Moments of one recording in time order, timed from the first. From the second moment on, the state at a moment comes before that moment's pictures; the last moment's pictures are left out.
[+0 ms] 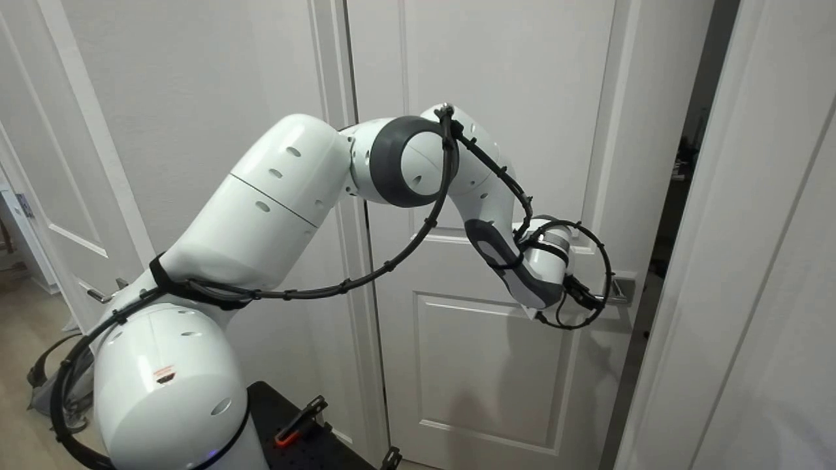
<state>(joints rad) -0.25 0.81 -0.18 -1.54 -1.83 2.88 2.25</state>
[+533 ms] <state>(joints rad) -0.25 0.81 -0.18 -1.53 -1.89 2.85 2.31</state>
